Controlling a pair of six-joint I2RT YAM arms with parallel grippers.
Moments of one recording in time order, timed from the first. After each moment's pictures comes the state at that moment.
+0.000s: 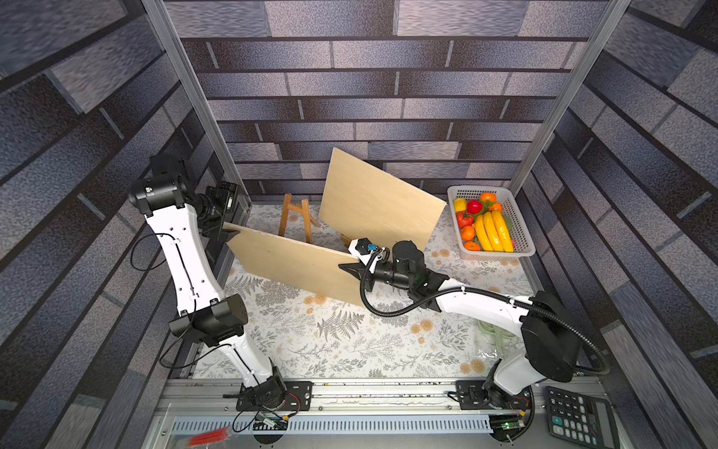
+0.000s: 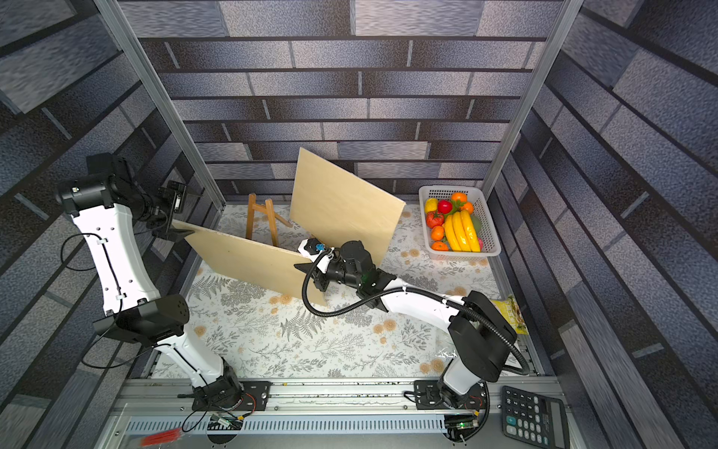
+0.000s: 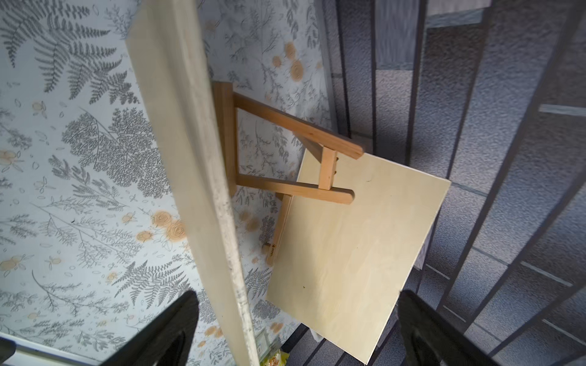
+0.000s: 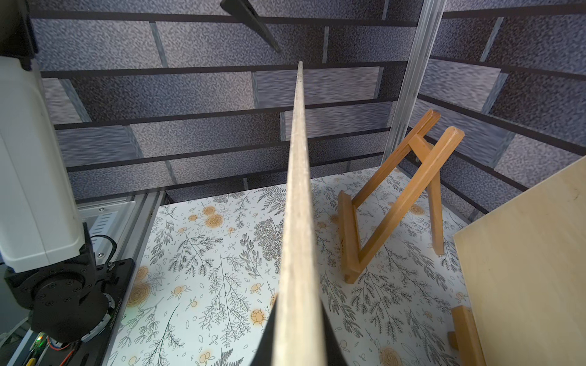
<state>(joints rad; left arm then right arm) 0.44 1.79 2.47 -1.67 0.54 -0.88 0.91 1.58 1.03 0.40 -0.42 -0.09</state>
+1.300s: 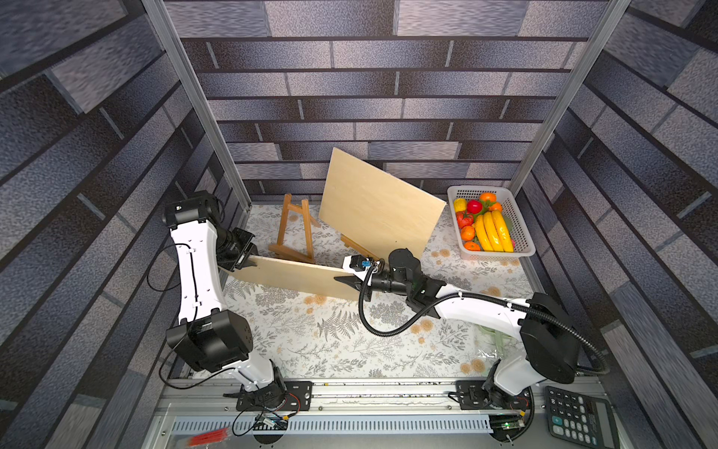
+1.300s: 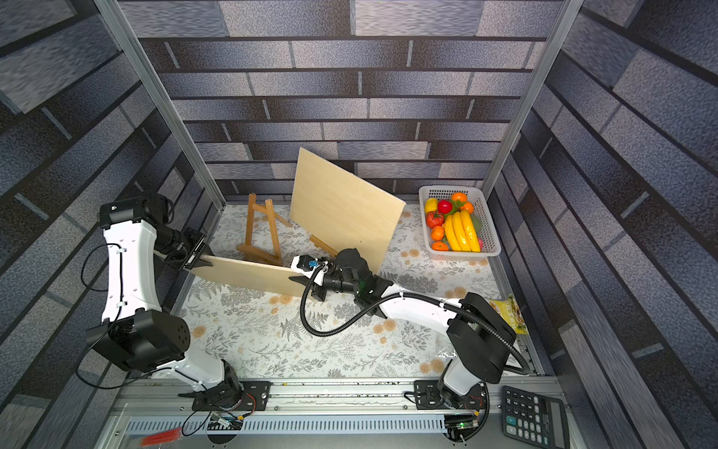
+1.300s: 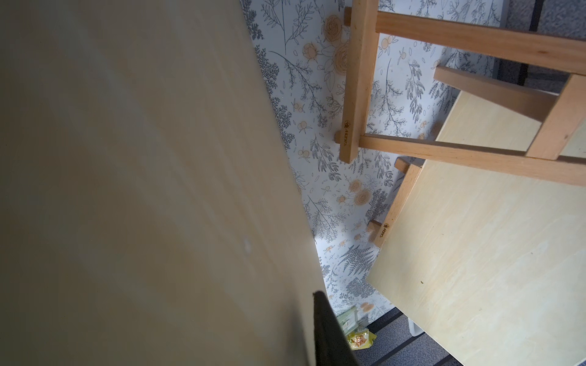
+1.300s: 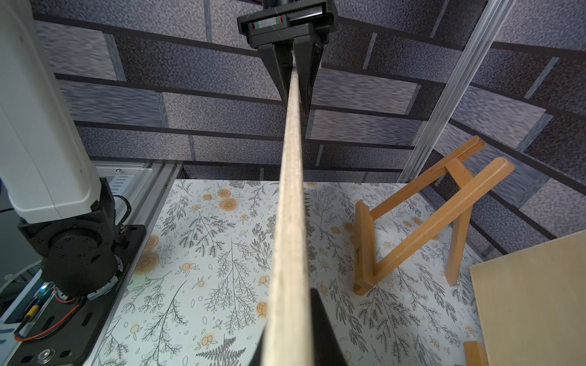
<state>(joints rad) 0.39 1.58 1.85 -1.68 0.37 -0.72 0.96 1.58 0.99 0.44 -0.46 -0.23</state>
